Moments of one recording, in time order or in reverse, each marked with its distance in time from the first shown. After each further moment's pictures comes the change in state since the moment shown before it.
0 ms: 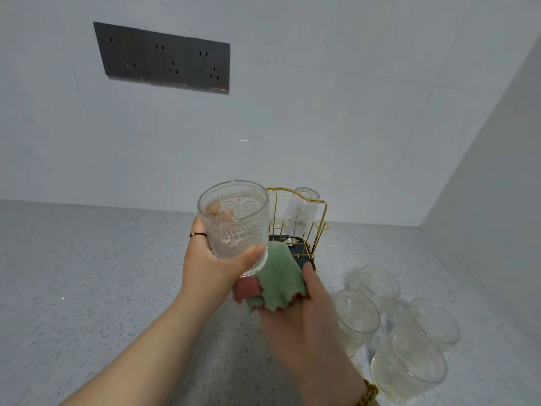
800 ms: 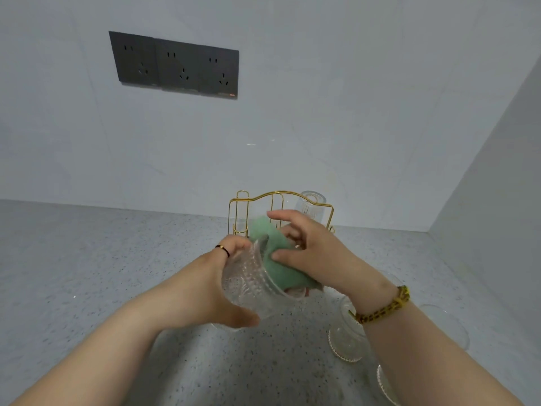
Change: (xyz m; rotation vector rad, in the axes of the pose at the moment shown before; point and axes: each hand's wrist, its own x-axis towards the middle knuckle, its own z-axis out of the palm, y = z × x) left_hand -0.001 0.019 -0.042 0.577 -0.667 -0.055; right_hand 0.032 -0.072 0.024 -1.505 -0.360 -0.300
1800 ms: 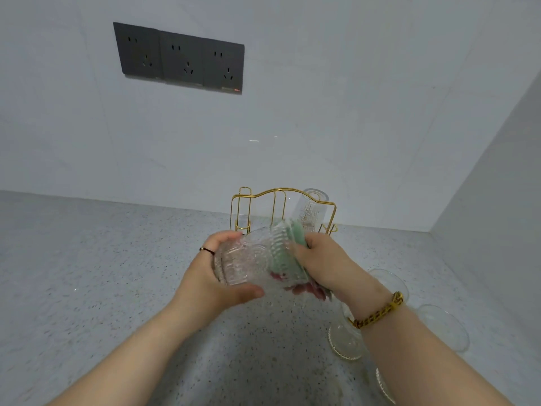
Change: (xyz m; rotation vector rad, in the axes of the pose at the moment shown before) left_hand 0.008 -0.017 0.030 -0.431 0.437 0.073; right_hand 0.000 0.011 0.008 0.100 0.012 0.302
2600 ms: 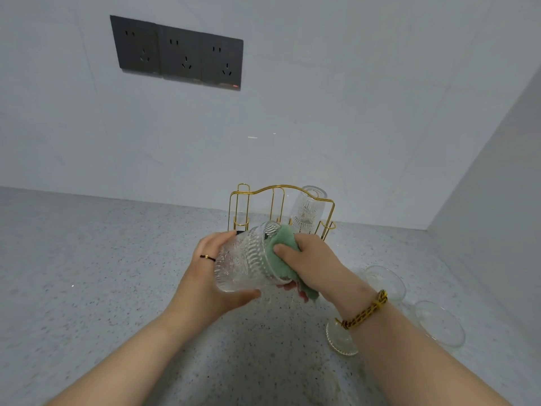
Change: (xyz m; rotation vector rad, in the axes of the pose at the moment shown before) left_hand -0.002 -0.020 0.002 0.353 0.073 0.182; right_hand 0.009 0.011 0.010 -0.207 0.067 -0.034
